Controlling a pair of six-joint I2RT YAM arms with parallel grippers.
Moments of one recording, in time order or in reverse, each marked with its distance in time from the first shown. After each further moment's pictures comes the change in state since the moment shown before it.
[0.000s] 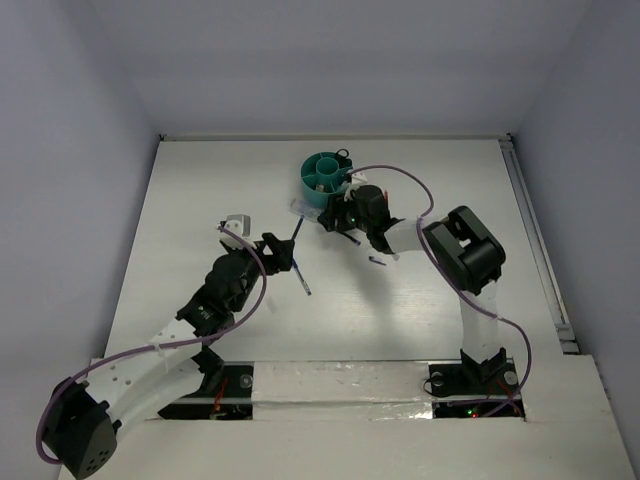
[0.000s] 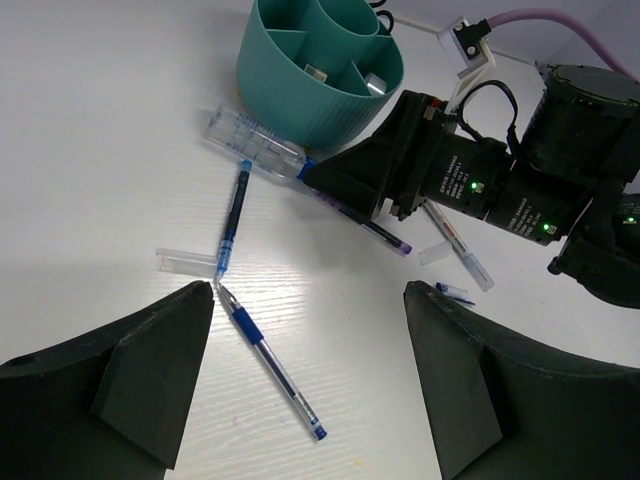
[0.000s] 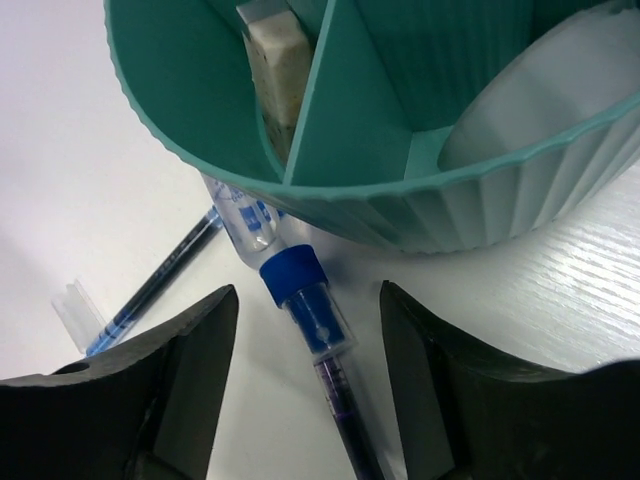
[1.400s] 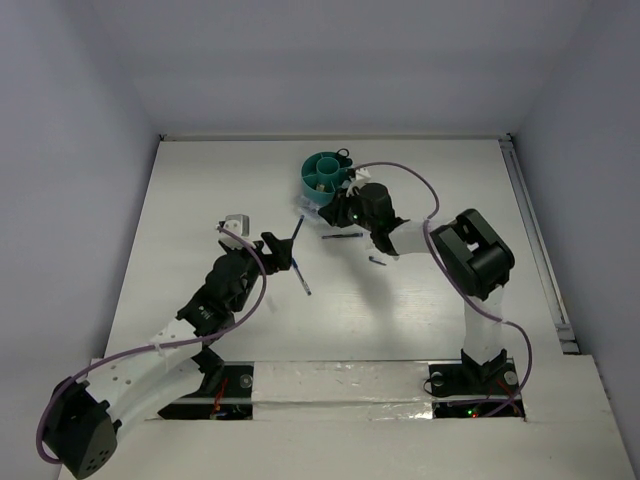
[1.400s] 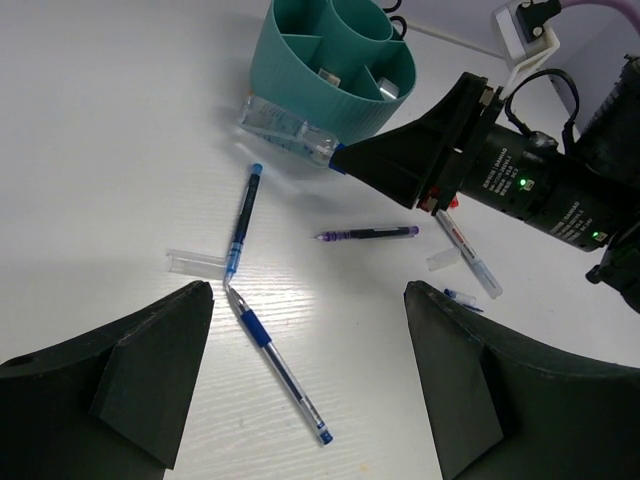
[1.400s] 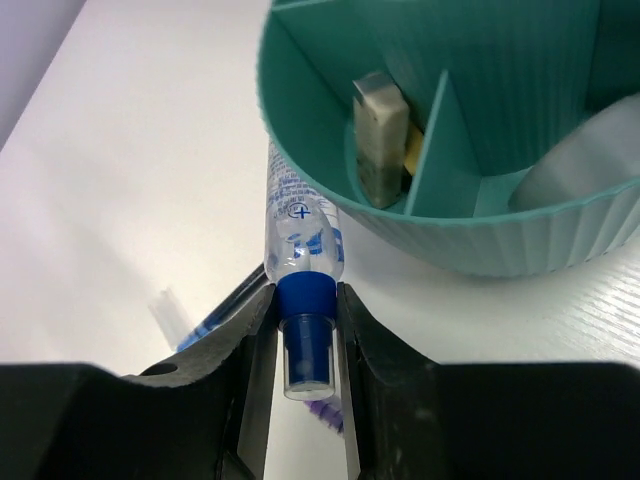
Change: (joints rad) left arm 0.000 0.008 0.000 0.000 -0.027 0.000; right arm 0.000 -0.053 -0.045 0.108 -0.087 0.066
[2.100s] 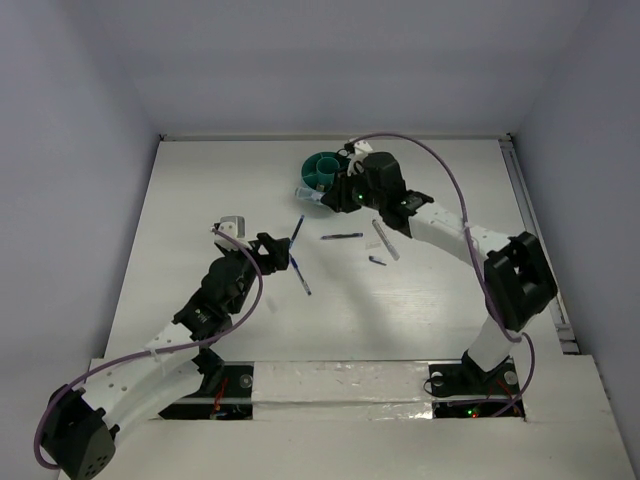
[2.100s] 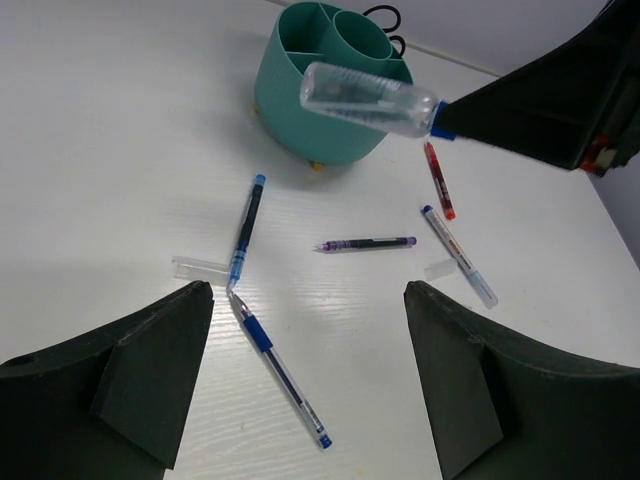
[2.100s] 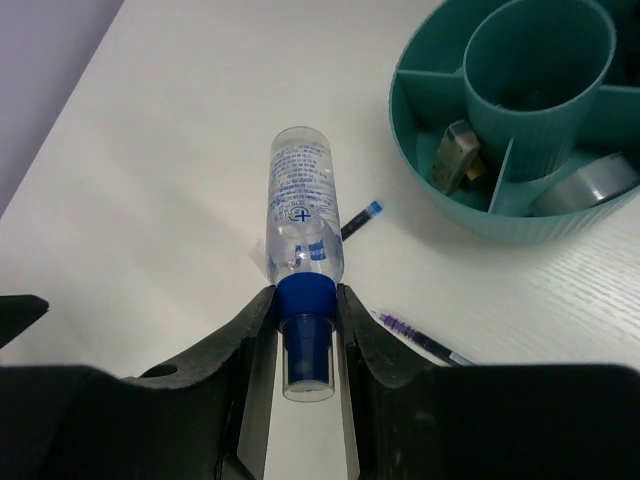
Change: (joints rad) left arm 0.000 -0.051 -0.008 -0.010 -0.019 -0.001; right arm 0.035 -0.316 0.164 -0.592 -0.005 -0.086
